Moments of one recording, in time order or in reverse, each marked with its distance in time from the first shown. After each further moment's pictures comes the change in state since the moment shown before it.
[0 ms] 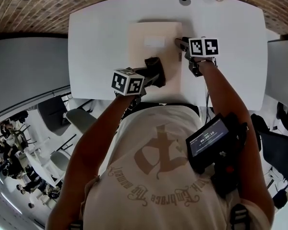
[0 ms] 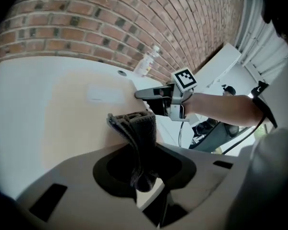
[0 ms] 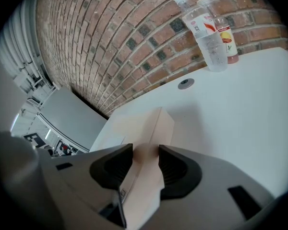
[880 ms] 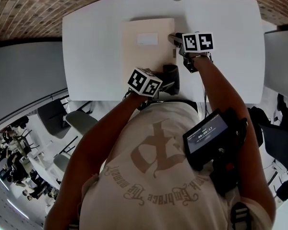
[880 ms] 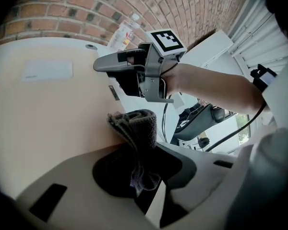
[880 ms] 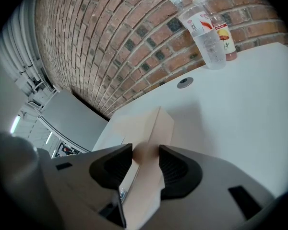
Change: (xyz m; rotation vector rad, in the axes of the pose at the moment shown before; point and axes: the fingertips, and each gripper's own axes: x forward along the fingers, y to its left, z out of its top) left arm 0.062 -0.070 -0.028 0.090 0.212 -0.185; right arm 0.001 -0.002 -0.001 0.023 -0.011 0.019
